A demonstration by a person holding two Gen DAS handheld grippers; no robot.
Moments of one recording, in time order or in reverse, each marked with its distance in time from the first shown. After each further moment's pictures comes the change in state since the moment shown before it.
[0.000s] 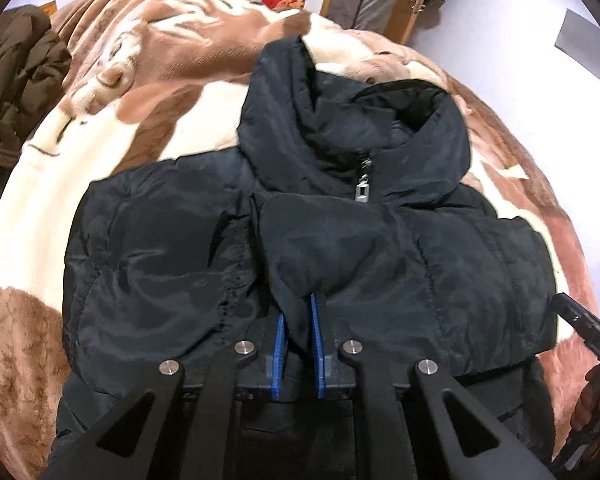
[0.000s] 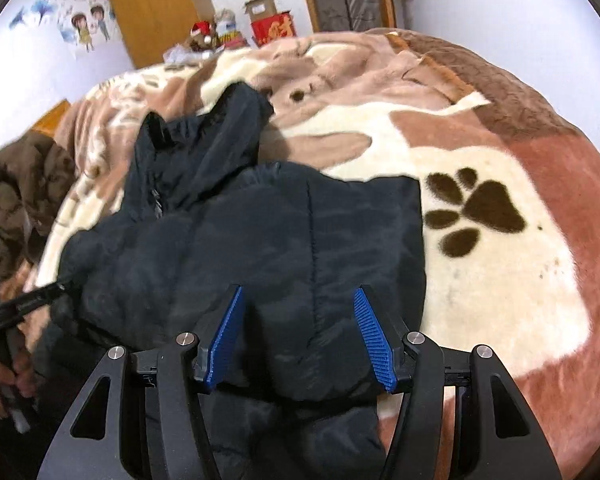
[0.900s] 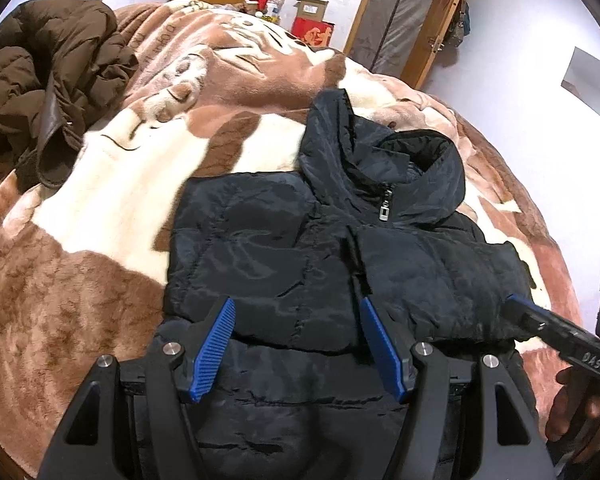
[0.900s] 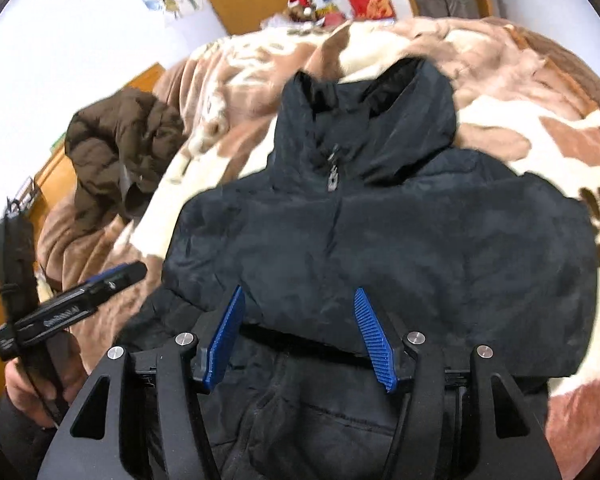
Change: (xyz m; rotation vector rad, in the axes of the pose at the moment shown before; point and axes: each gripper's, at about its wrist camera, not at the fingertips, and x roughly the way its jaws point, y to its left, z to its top) left arm -0.090 0.040 -0.033 -0.084 -0.106 0.010; right arm -0.031 0.093 -0.005 -0.081 0.002 0.375
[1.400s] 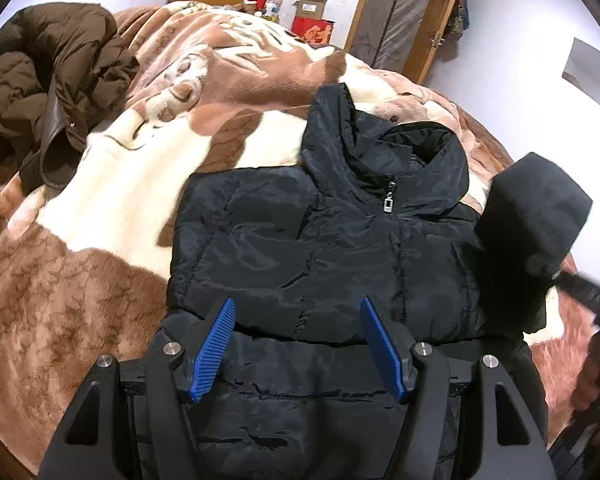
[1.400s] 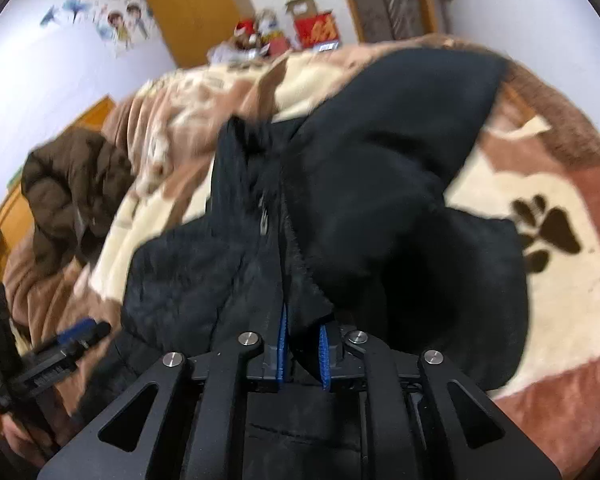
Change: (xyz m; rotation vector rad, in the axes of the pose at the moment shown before) left arm -0.002 0.003 -0.009 0.011 0.000 0.033; right arm 0.005 -0.015 0.021 0.049 0.002 -0.136
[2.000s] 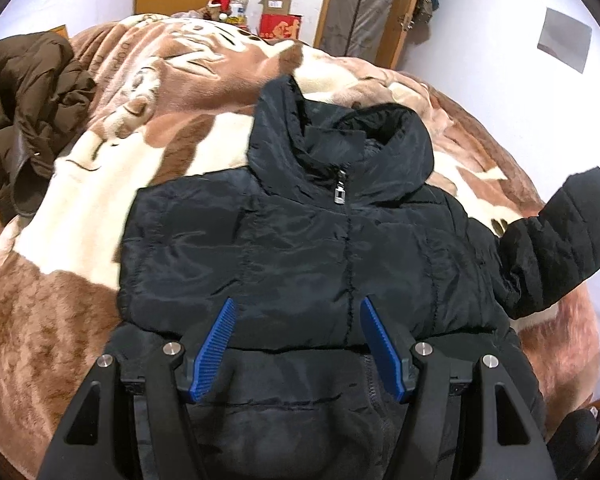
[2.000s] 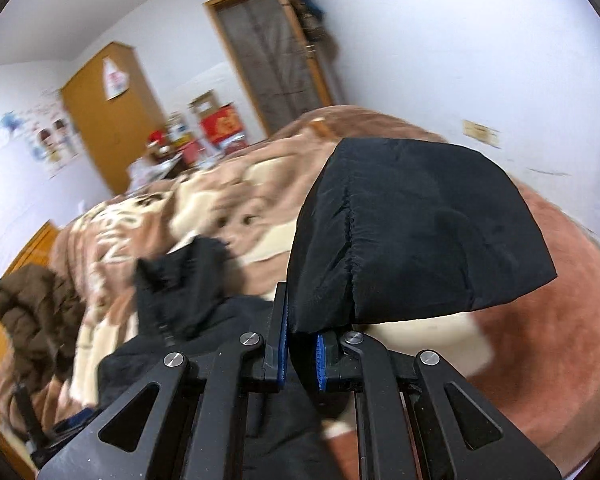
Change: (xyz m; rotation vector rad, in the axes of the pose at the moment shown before) left arm 0.003 -0.050 0.005 0.103 0.009 -0.031; right arm -0.152 -0.139 0.005 0.258 -0.370 -0.199
